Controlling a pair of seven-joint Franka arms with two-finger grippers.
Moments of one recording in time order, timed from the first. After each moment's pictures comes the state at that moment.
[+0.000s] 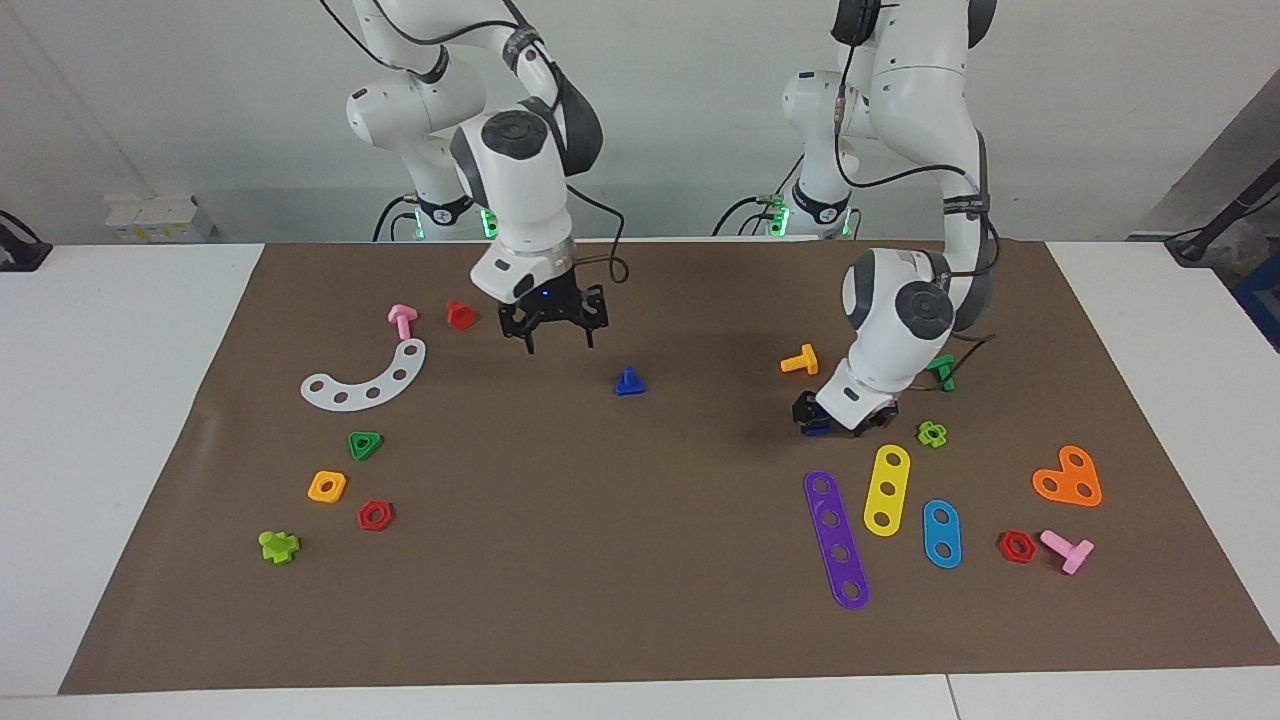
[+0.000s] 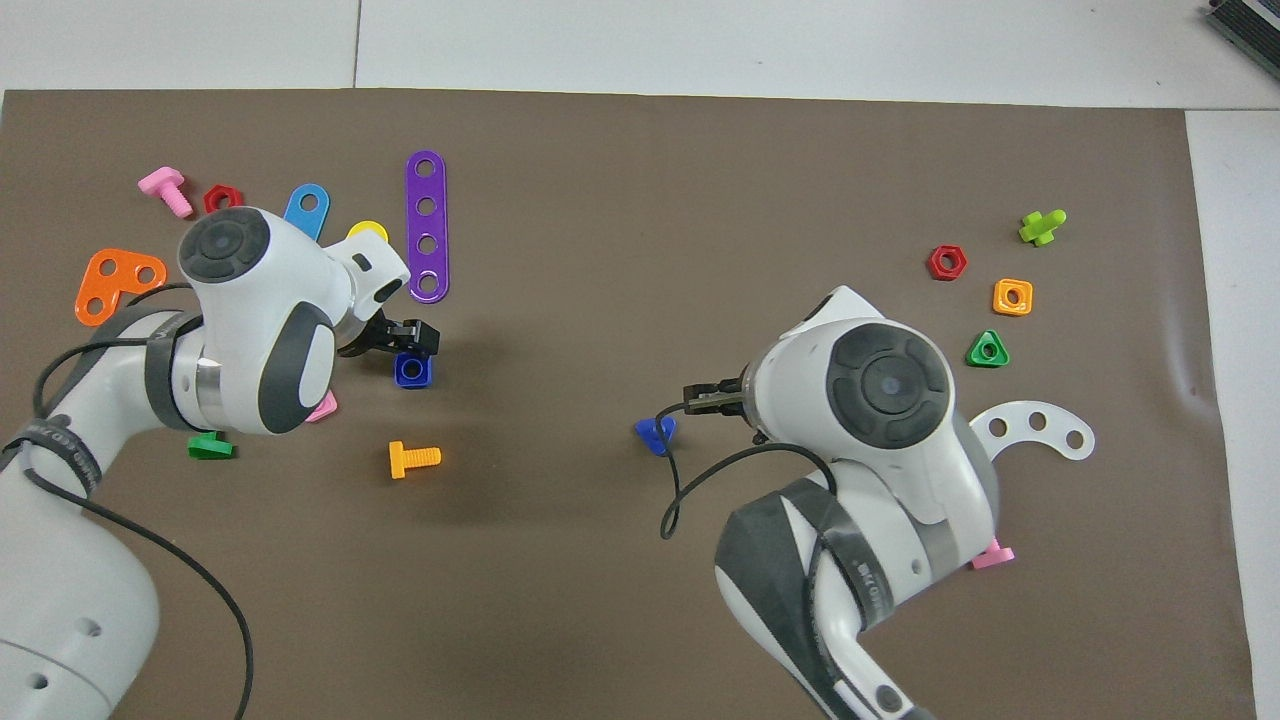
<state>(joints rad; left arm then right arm) -0.27 0.33 0.07 -1.94 -0.10 2.21 -0.03 0.55 0.10 -0.04 -2.01 0.02 2.22 0.45</state>
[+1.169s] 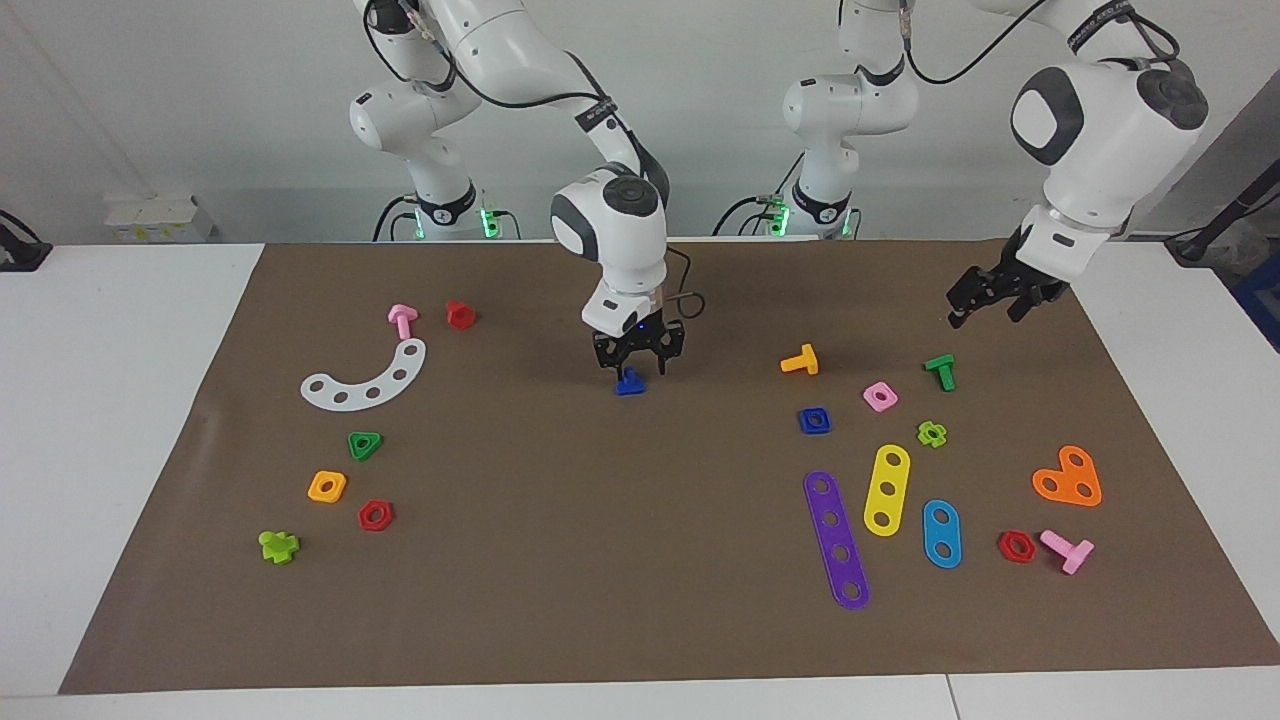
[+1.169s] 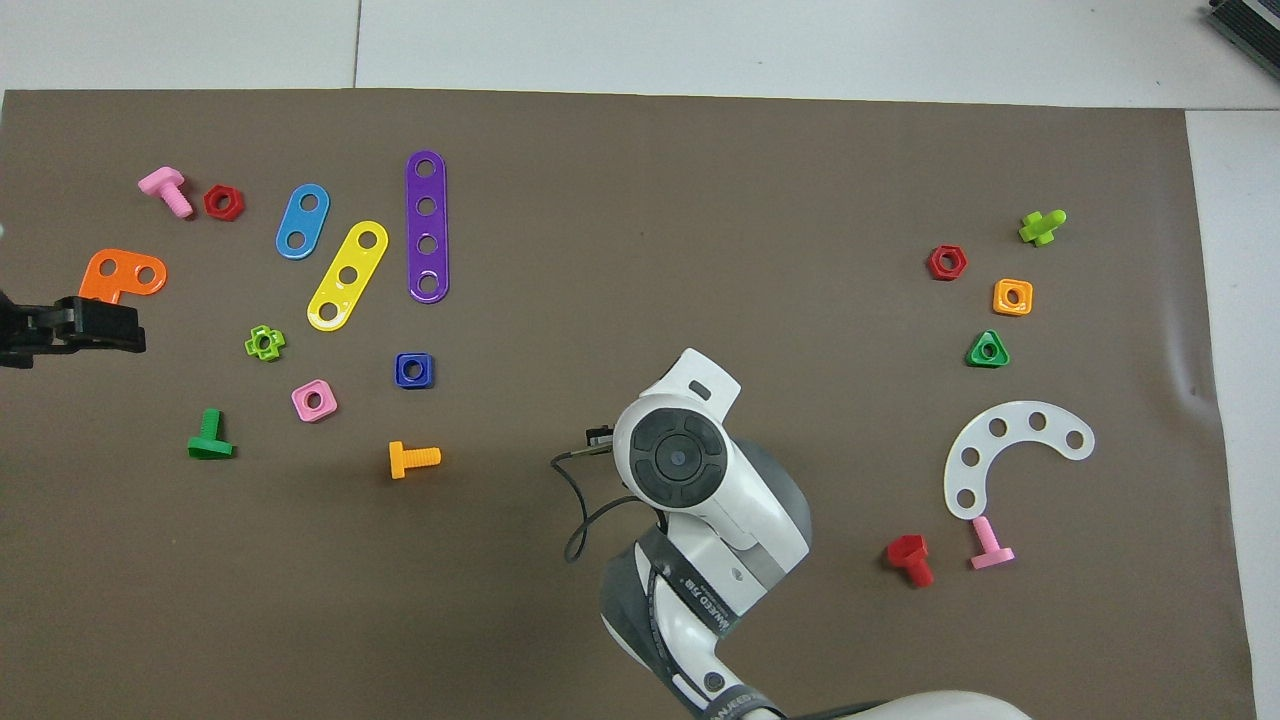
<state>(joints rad) -0.04 -0.09 0.04 -1.77 0.03 1.73 -0.08 0.71 0.30 -0.05 -2.00 -0.05 2.42 0.58</state>
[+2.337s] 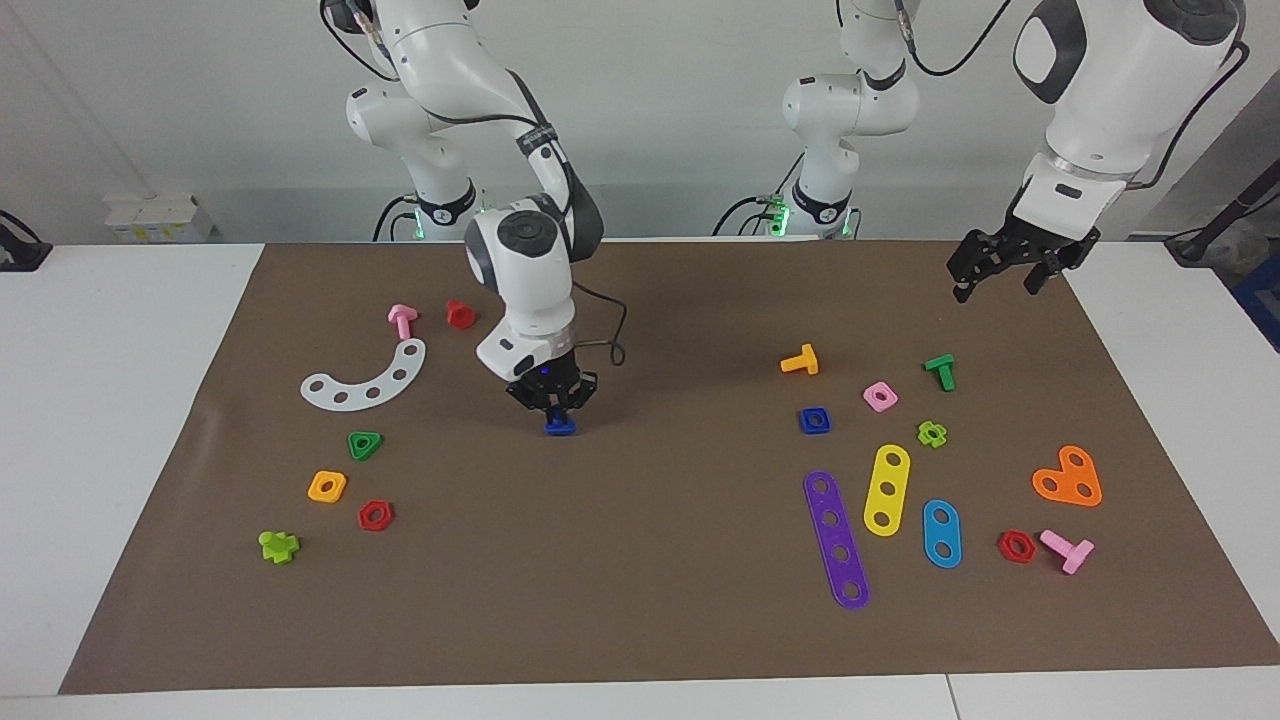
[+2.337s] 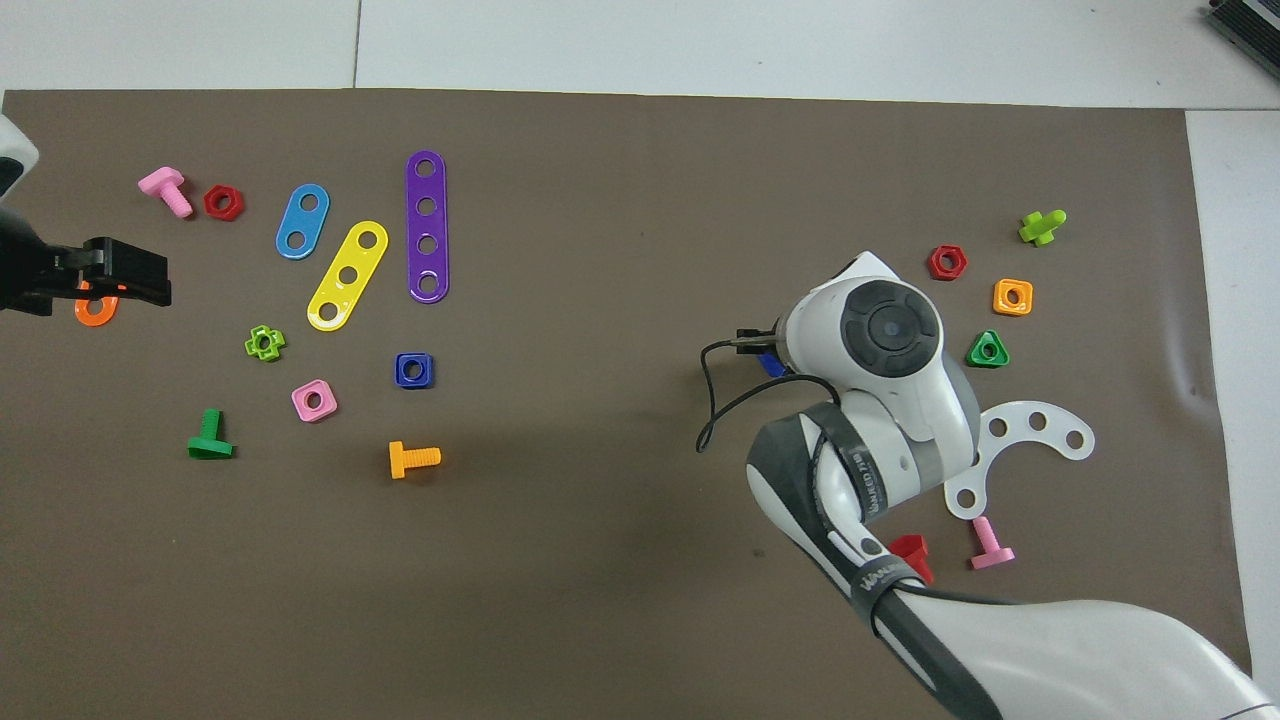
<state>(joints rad) -0.09 0.02 0.03 -1.58 0.03 1.65 -0.10 0.38 0.28 -0.06 -2.00 -0.06 2.41 0.39</state>
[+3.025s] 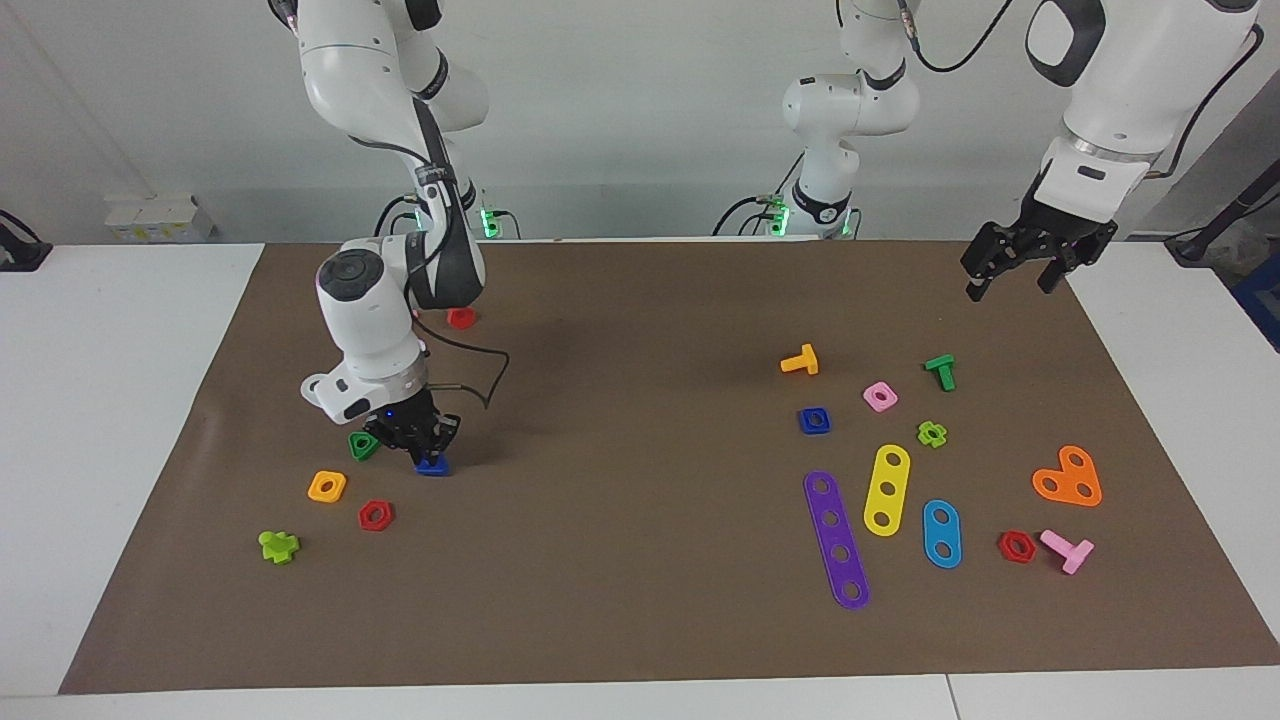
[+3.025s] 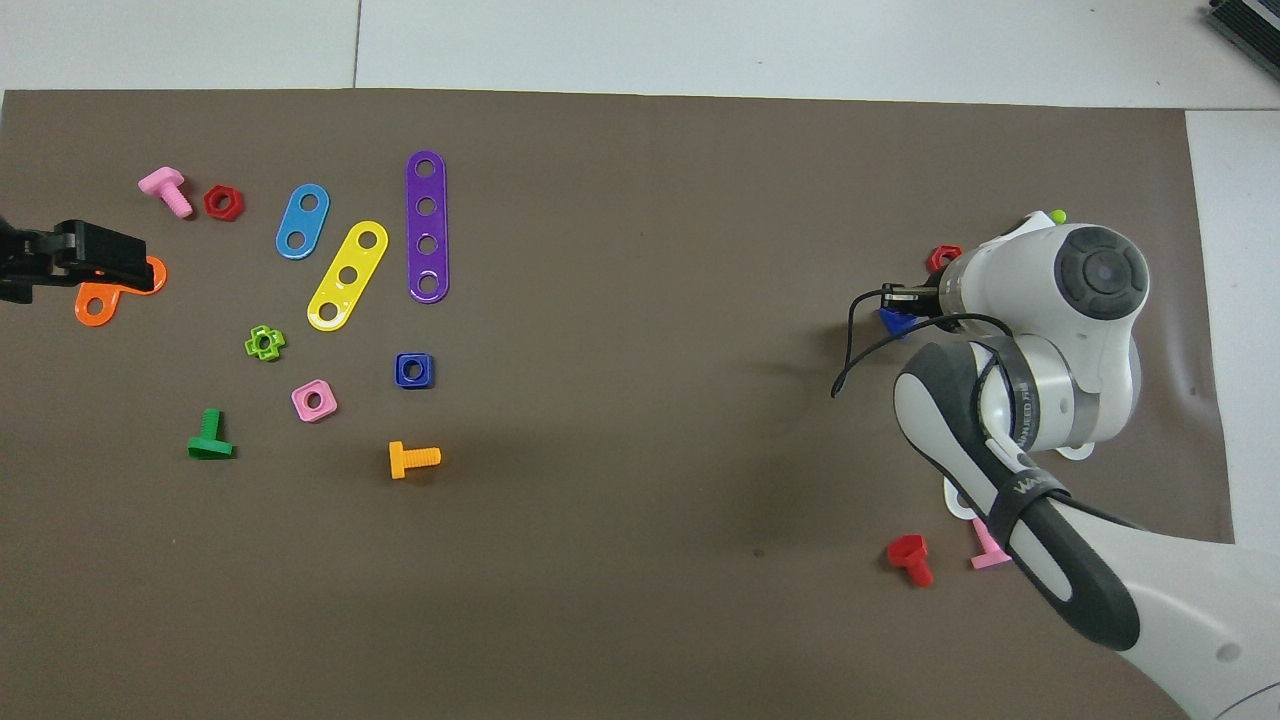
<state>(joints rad) -0.09 0.04 0.04 -1.51 0.01 1.61 -0.10 0.15 0.30 -0.06 -2.00 -0.02 2.45 0.22</state>
